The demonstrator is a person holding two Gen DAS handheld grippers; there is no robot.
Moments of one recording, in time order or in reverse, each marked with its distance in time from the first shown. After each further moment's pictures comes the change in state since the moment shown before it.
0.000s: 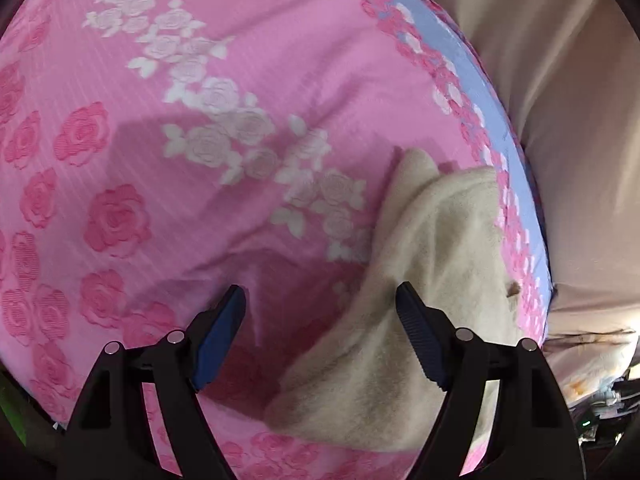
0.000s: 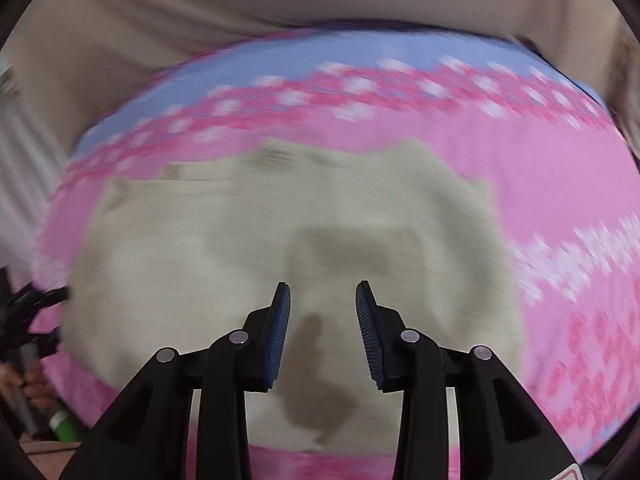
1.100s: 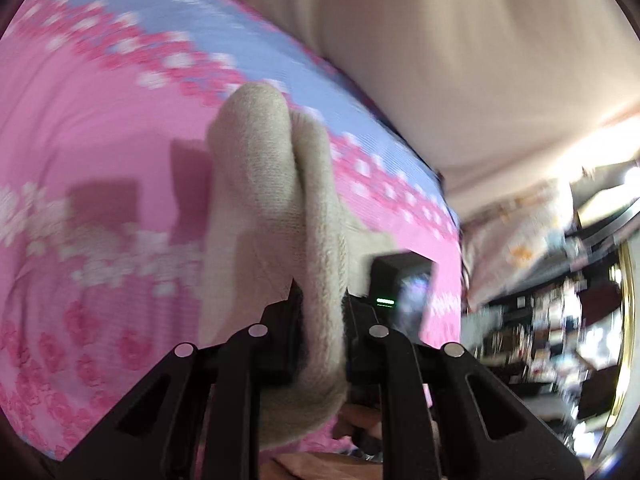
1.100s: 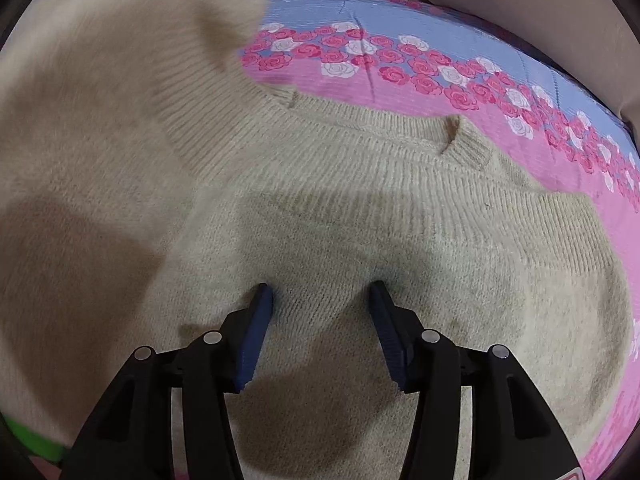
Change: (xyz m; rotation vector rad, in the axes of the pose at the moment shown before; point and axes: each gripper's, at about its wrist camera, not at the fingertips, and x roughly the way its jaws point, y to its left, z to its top) left arm -0.041 -0.188 -0.068 0.486 0.126 -0.354; right arm 0.087 0.082 -0.003 -0.202 0.095 -0.023
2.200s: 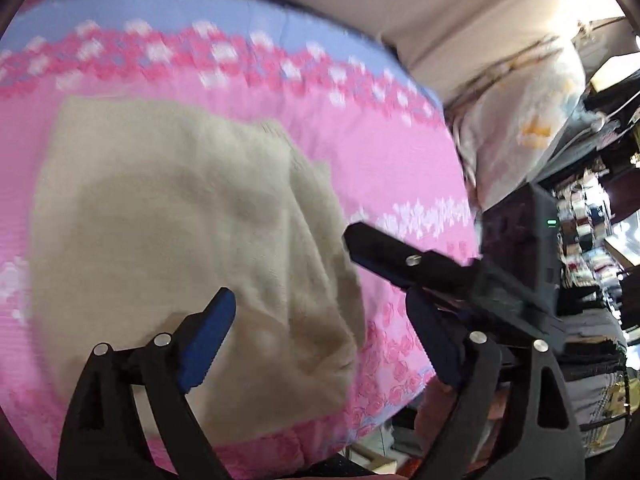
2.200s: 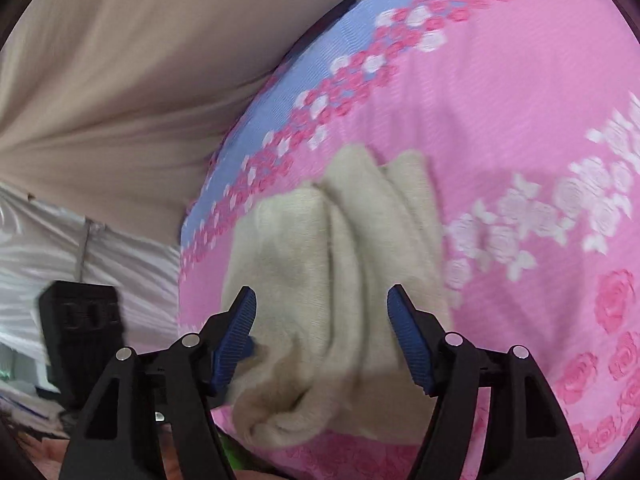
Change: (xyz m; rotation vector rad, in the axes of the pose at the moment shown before) left arm 0.169 -0.155 -0.047 0.250 0.213 0.078; right arm -0.079 -0.266 -0.075 0.623 -0.114 0.562
